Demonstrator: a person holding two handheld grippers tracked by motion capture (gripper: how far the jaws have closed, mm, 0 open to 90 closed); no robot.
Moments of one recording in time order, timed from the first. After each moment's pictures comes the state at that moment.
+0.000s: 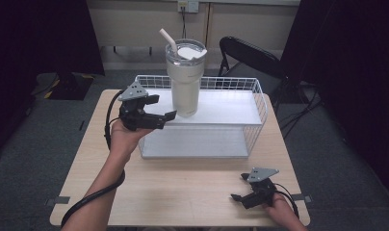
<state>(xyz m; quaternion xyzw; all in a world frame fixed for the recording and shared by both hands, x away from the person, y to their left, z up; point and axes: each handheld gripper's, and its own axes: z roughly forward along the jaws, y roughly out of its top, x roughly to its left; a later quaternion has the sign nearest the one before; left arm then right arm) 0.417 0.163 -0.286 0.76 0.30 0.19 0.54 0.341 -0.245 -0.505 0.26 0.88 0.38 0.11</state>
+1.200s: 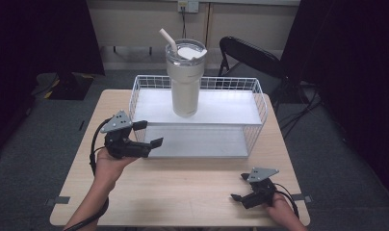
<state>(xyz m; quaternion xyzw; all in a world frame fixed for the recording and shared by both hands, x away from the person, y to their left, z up) 0.370 0.197 -0.336 0.77 0.30 0.17 0.54 0.341 -0.245 -0.505 0.26 0.88 0.38 0.11</state>
